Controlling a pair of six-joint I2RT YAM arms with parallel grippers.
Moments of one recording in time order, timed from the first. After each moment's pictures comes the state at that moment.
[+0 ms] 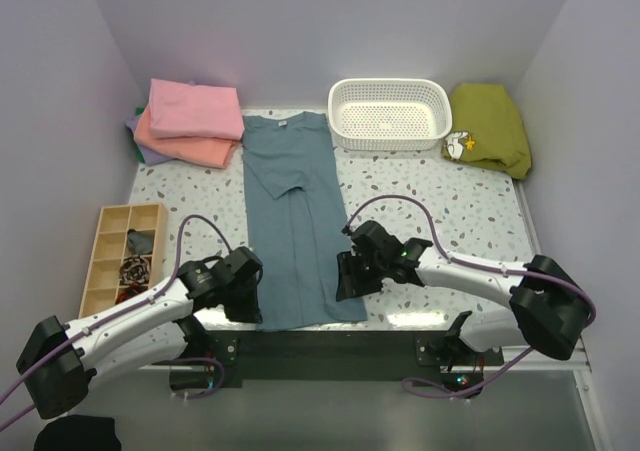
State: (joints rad) left arm -0.83 0.88 0.46 -0.83 0.08 -0.97; right arm 0.89 1.33 0.67 -0.38 -0.23 0.70
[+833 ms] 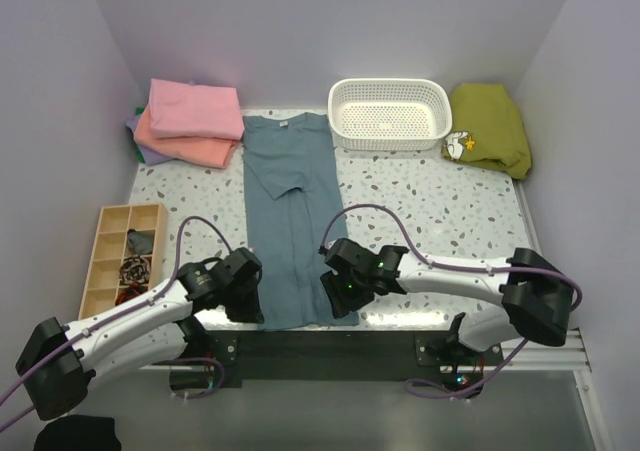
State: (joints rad) left arm -0.83 0.87 0.44 -0.80 0.09 -0.97; right arm 1.12 1.44 0.81 -0.53 -0.10 0.63
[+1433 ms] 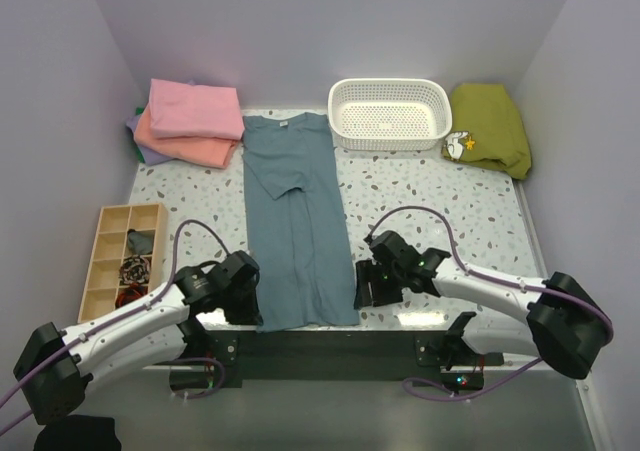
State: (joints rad) left arm -0.83 0.82 0.41 -0.79 0.09 -0.99; right arm 0.84 1.19 0.54 -0.47 -0.17 0.72
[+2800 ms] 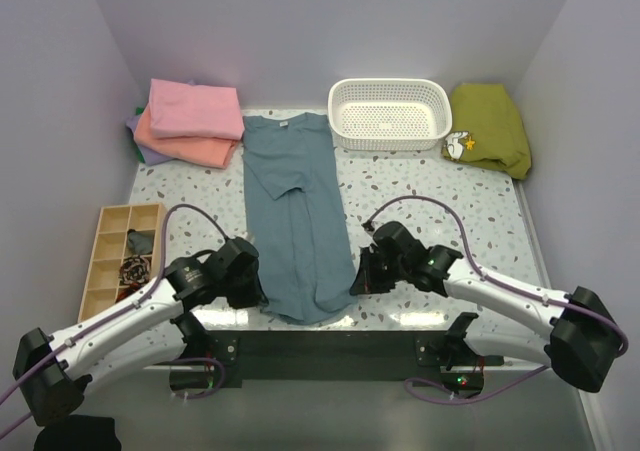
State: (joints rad) left arm -0.83 0.81 0.55 -0.83 0.02 -1.02; right arm 0.85 1.09 0.59 -0.40 -0.22 0.78
